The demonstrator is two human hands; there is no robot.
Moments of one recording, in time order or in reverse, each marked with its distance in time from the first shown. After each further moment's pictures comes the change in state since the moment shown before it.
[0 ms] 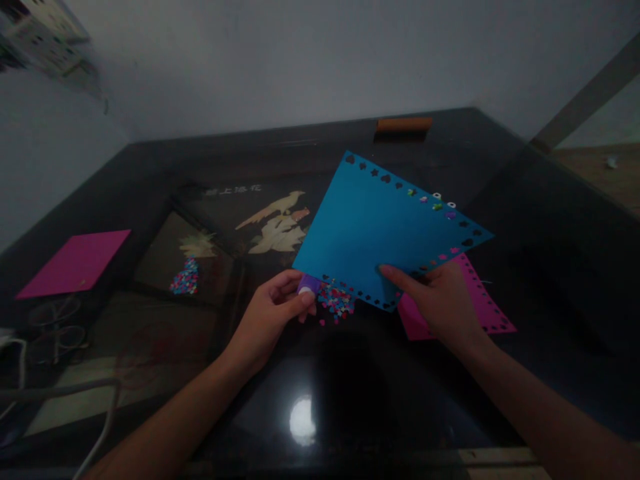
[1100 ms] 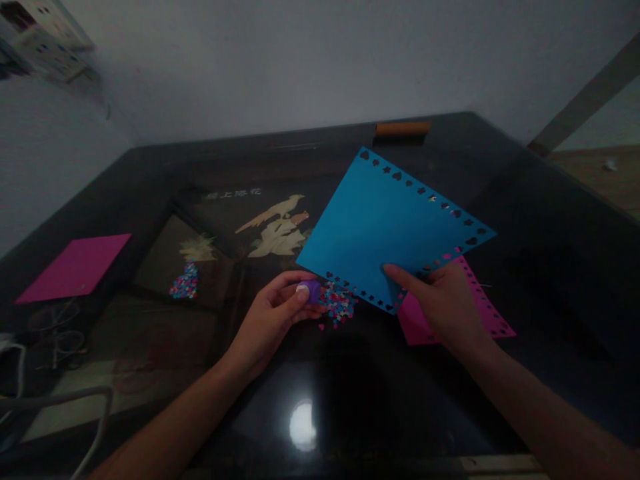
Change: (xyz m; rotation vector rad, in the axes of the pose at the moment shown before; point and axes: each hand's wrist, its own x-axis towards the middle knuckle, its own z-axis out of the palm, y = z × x) left_hand 0.001 0.001 0.003 -0.191 -0.010 -0.087; right_hand 0.003 0.000 -0.005 0.004 0.050 0.078
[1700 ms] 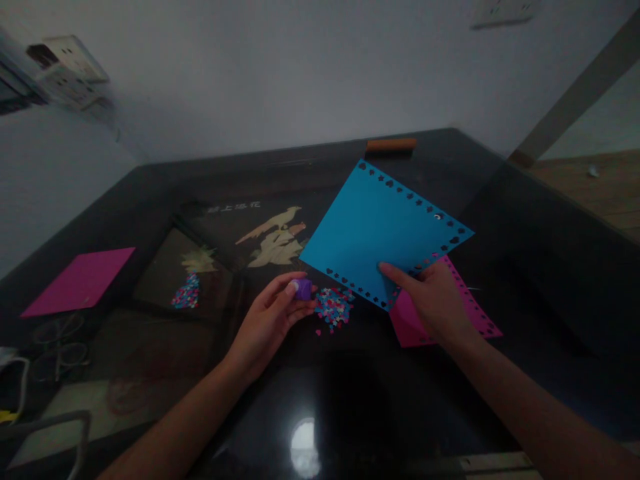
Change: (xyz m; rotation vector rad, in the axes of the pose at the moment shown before) left_hand 0.003 0.002 0.000 -0.108 0.069 0.002; right_hand 0.006 0.008 -0.003 0.131 0.002 0.042
